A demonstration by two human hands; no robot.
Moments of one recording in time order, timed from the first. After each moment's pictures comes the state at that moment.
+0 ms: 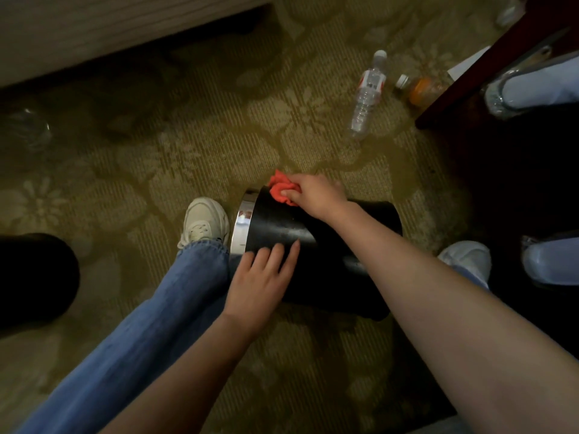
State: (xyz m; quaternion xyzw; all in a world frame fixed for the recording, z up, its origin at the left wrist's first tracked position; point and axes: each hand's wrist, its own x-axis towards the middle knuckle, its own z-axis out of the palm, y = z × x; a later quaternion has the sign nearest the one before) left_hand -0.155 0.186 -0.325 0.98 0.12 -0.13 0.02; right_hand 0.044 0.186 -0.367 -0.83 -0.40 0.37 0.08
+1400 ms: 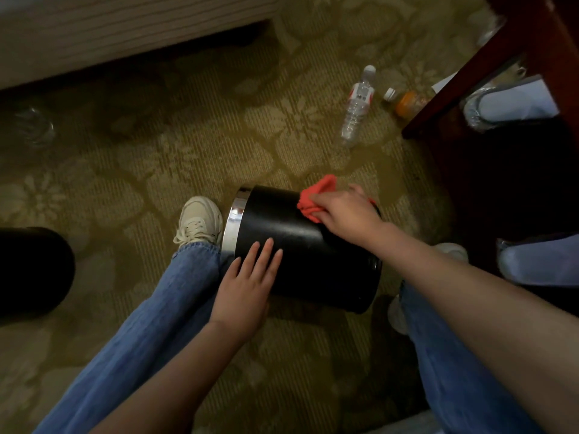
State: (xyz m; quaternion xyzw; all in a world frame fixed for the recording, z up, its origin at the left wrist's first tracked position) left_hand -0.180 0.169 -0.329 0.97 0.17 -0.18 0.07; right_hand 0.061 0.109 -0.341 -0.80 -0.55 0.24 0.04
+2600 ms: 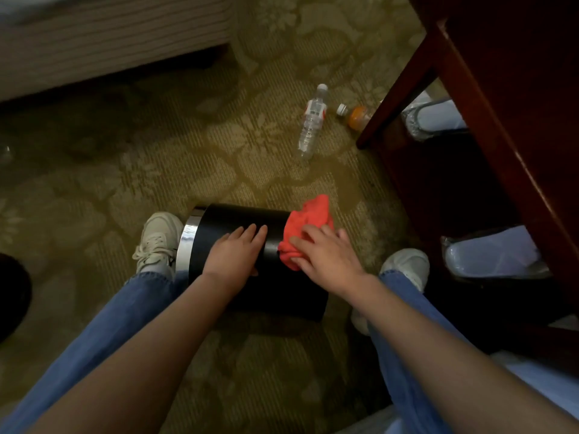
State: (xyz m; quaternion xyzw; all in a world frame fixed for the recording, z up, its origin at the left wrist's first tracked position) left_hand -0.080 0.171 -0.311 0.94 0.17 -0.30 0.08; right_hand 0.040 0.024 -0.317 -0.82 -0.54 0.20 0.02
